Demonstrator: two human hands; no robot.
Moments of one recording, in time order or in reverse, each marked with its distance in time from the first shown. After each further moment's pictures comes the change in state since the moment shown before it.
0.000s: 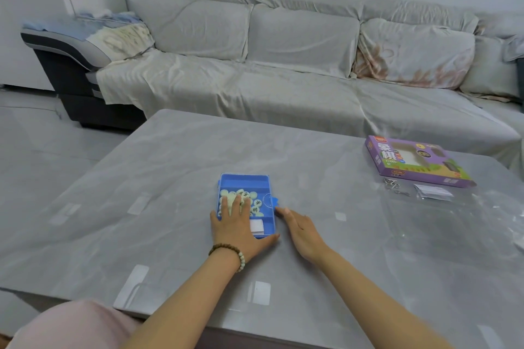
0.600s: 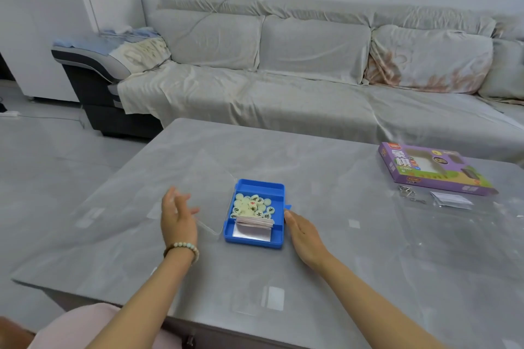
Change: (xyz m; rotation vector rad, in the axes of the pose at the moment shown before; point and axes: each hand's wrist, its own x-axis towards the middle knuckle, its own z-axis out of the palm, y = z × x) left_hand -0.003 -0.087 -0.047 -1.272 0.632 -0.432; right_hand 0.005 -0.019 0.022 0.066 0.086 -0.032
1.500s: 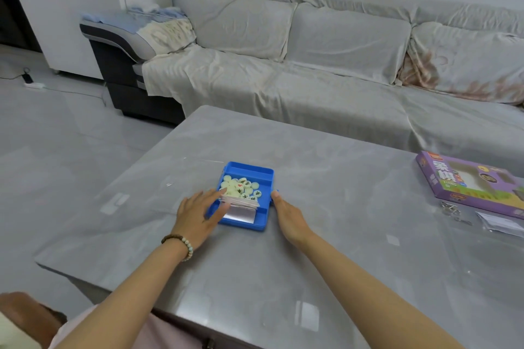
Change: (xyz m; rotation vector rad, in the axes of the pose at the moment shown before) left_hand 0.066 -0.043 -0.041 0.783 -0.558 0.314; right_hand 0.061 -0.059 0.066 0.019 -0.201 0.144
